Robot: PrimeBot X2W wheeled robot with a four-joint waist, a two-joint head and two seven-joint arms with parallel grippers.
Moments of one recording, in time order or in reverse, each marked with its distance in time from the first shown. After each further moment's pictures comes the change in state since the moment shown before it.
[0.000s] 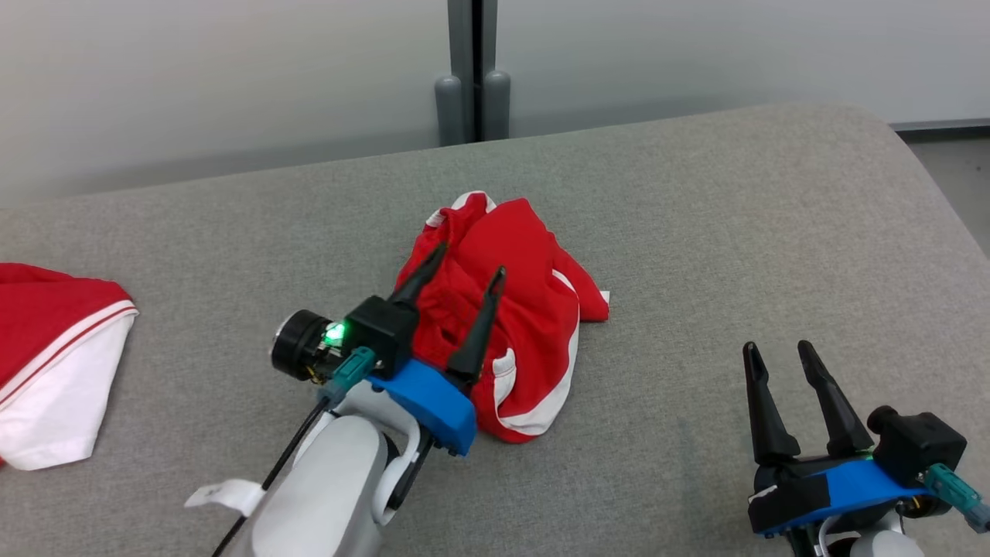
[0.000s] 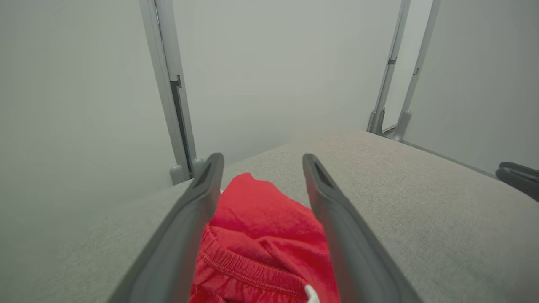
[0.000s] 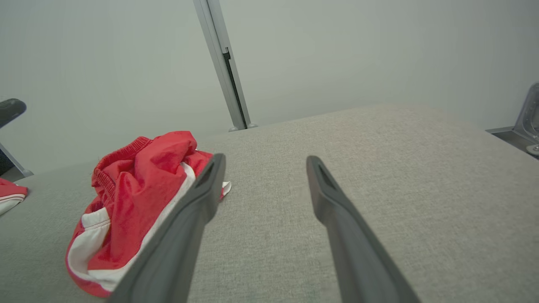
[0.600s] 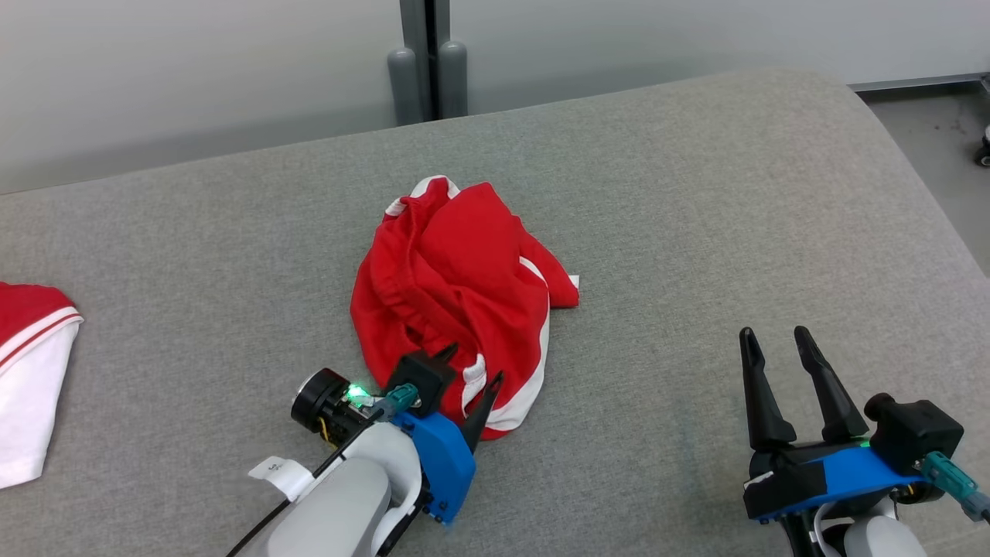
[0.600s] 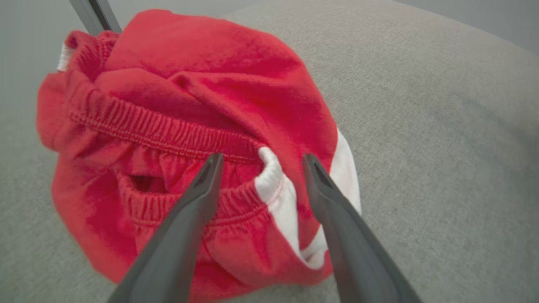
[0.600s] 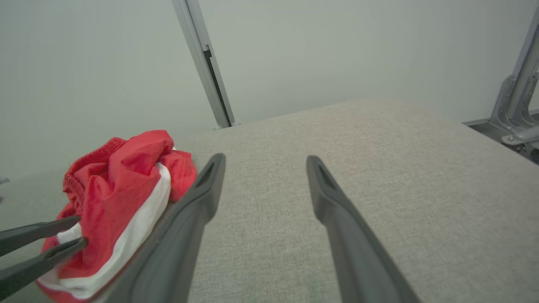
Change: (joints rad) left arm -0.063 0.052 -0.258 0.280 -0.099 -0.012 0.091; right arm -0.042 0.000 0.011 0.030 0.012 0.000 -0.023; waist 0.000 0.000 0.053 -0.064
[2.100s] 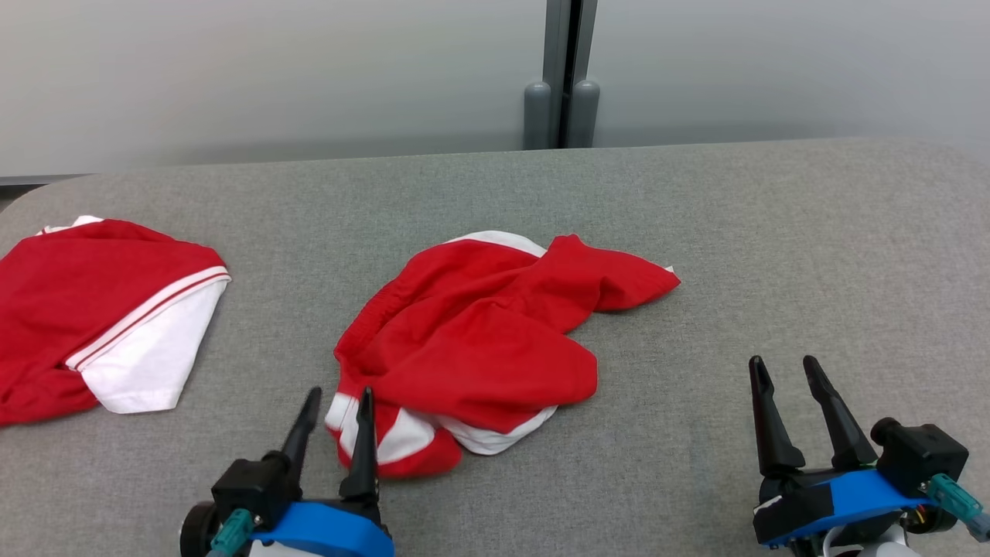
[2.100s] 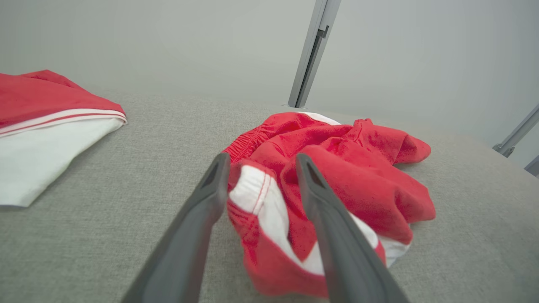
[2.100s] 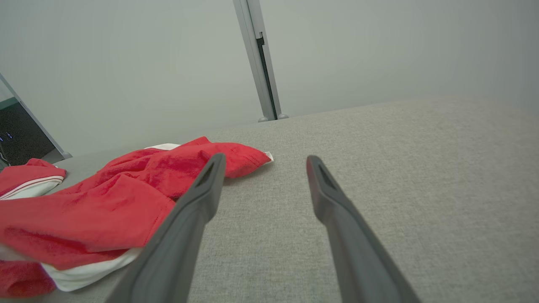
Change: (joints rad) left arm 0.431 0.053 0.336 -0.413 -0.118 0.226 -0.208; right arm 0.056 0.000 -0.025 -0.005 -0.008 0.000 0.020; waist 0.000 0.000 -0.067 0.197
